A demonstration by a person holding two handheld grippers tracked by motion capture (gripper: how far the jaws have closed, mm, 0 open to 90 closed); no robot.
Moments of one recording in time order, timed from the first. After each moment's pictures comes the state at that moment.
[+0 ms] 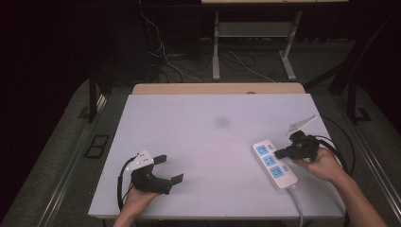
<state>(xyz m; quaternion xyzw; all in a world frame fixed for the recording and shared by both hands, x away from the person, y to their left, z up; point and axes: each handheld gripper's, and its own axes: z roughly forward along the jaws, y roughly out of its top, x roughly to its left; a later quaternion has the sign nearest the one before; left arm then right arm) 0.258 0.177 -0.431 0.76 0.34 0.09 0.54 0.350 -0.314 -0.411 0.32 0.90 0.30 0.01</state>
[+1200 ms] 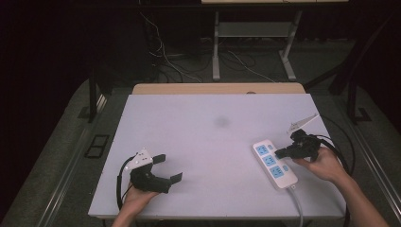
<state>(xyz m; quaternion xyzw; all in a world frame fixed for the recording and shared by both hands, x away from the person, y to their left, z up) 0.261 0.180 -0.432 0.76 0.35 0.09 0.54 0.350 -0.316 -0.407 0.33 0.89 0.30 0.00</state>
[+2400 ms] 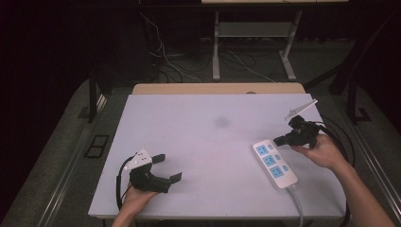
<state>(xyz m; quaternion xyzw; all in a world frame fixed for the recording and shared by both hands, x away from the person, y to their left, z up) 0.260 0.181 -0.431 0.76 0.35 0.10 0.54 0.374 -0.307 -0.377 0.34 0.89 0.30 0.01</state>
